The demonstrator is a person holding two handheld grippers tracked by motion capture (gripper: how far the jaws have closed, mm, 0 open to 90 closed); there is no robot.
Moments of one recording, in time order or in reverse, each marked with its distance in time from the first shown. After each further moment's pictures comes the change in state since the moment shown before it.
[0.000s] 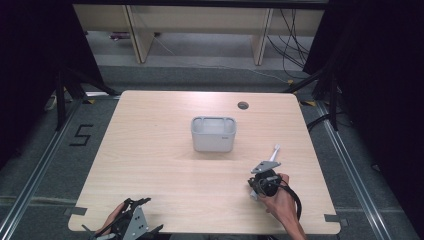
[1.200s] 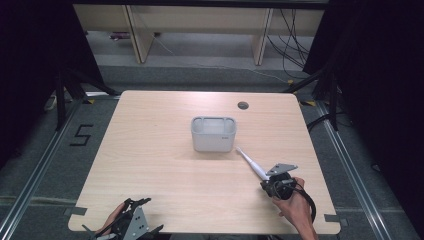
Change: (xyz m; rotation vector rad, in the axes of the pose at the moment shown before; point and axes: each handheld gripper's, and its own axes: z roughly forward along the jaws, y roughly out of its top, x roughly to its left) left arm 0.000 0.000 0.000 0.010 -0.006 0.007; right arm -0.016 -0.023 -0.023 0.020 -0.020 0.095
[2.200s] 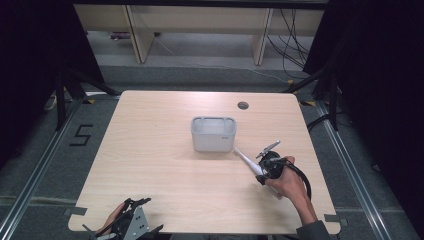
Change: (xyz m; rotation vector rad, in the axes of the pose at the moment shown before) left arm 0.001 -0.001 0.000 0.019 -0.001 0.021; right arm -0.017 0.059 0.015 0.254 -0.004 -0.064
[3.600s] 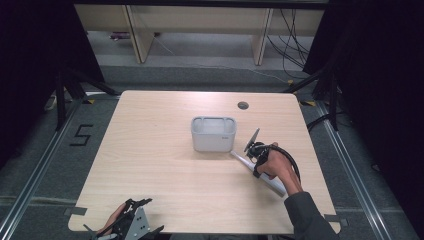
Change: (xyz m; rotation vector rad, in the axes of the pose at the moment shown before) left arm -0.002 0.001 0.001 -0.002 -0.009 -0.002; right arm -0.019 0.051 0.035 0.297 0.083 -0.132
